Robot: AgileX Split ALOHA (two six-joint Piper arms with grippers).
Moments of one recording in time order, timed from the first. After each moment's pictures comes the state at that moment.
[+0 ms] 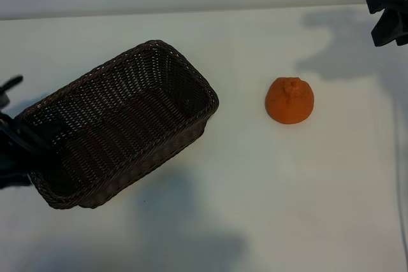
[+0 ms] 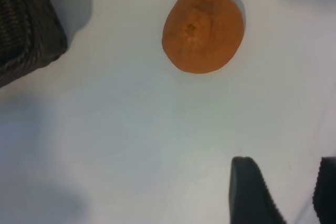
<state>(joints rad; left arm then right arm) 0.02 1.59 -0.64 -0.07 0.46 -0.53 -0.02 1.51 -1.42 0.28 1.22 -0.09</state>
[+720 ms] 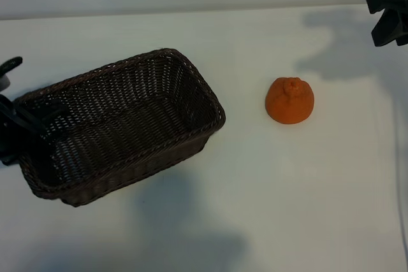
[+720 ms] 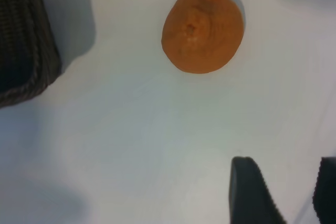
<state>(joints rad) 0.02 1.55 -0.80 -0.13 0.69 -0.43 -0.02 1.51 -1.42 0.28 1.22 -0.10</state>
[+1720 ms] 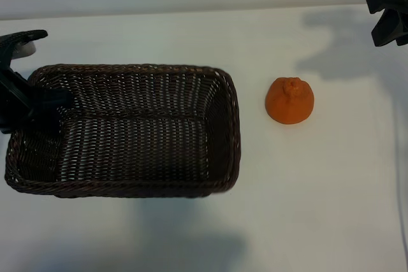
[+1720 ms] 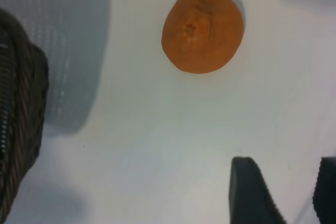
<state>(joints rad) 0.02 1.55 -0.94 -0.26 0.82 0.13 -0.02 1.51 -1.42 0.28 1.22 -0.10</state>
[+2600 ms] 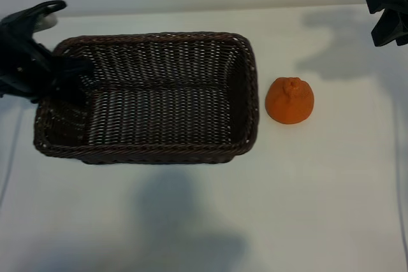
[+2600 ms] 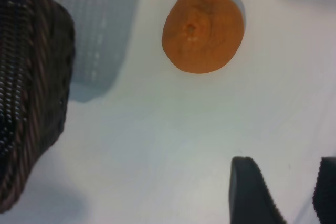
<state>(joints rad) -0.02 1.73 -1.14 -0.40 0.83 0.19 -0.02 1.51 -1.42 0.28 1.22 -0.10</state>
